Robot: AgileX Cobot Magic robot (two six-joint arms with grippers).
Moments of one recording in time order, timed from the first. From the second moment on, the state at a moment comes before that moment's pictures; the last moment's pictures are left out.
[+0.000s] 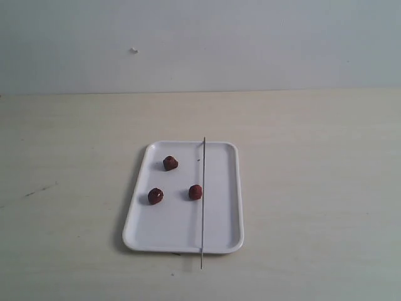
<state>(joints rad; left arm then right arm) -0.02 0.01 0.00 0.18 0.31 -0.24 0.12 0.01 -0.01 -0.15 0.07 0.19</state>
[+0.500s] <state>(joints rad) -0.02 0.01 0.00 0.18 0.31 -0.24 0.12 0.01 -0.03 0.08 -0.49 0.37</state>
